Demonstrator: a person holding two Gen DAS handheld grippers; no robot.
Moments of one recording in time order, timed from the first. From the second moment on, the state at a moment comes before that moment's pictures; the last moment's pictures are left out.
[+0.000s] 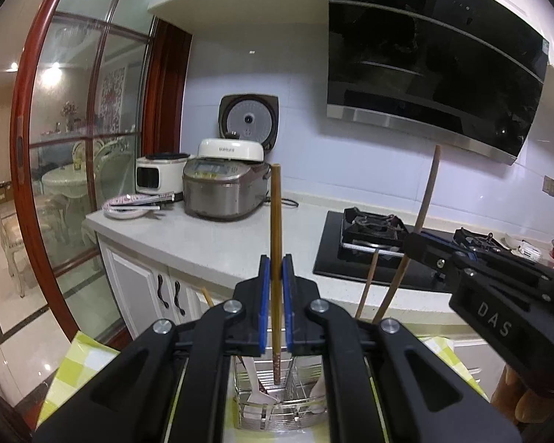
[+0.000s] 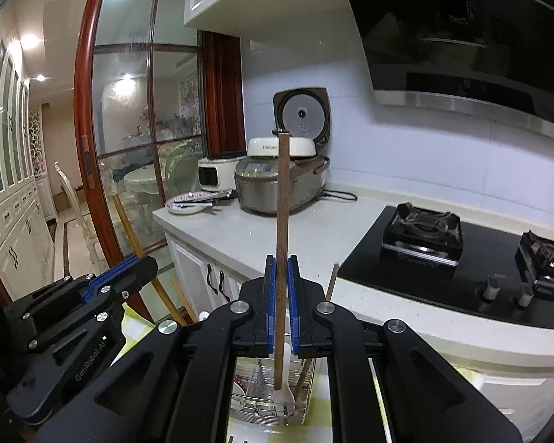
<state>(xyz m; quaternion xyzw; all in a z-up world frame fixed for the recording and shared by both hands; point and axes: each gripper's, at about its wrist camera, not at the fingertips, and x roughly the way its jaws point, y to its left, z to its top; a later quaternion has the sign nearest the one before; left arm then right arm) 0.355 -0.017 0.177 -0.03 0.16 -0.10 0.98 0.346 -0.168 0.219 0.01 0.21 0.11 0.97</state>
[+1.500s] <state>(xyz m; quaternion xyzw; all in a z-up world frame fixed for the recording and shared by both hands) 0.258 0.027 0.061 -0.07 0.27 -0.05 0.96 0.249 -0.219 0.054 0.06 0.34 0.03 0.94</state>
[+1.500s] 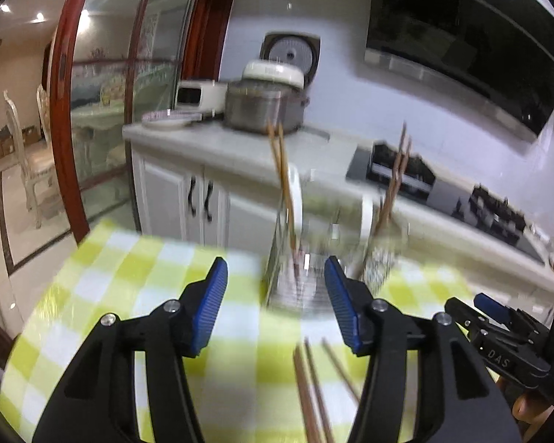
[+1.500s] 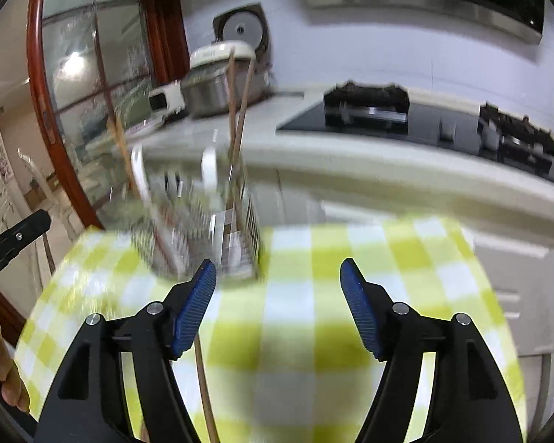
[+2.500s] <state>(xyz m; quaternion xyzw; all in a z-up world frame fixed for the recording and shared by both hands) 0.258 -0.012 -0.069 -0.04 0.43 -0.06 0.90 0.198 -0.210 -0.030 0.03 0.42 0.07 0.90</state>
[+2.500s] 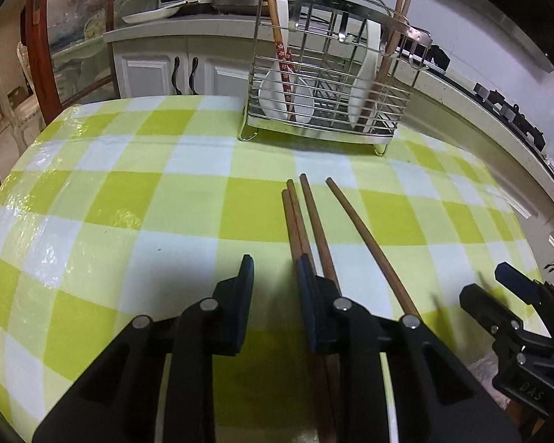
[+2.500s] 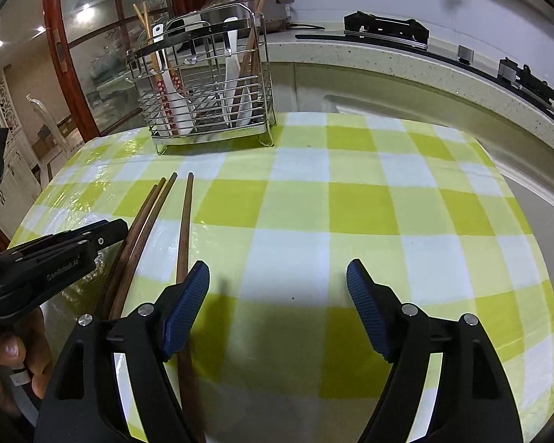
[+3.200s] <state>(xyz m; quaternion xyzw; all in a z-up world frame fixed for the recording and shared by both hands) 0.279 -0.038 -0.071 0.04 0.45 -0.04 0.89 0.207 -0.201 -0.030 0.01 0.42 0.07 0.90</state>
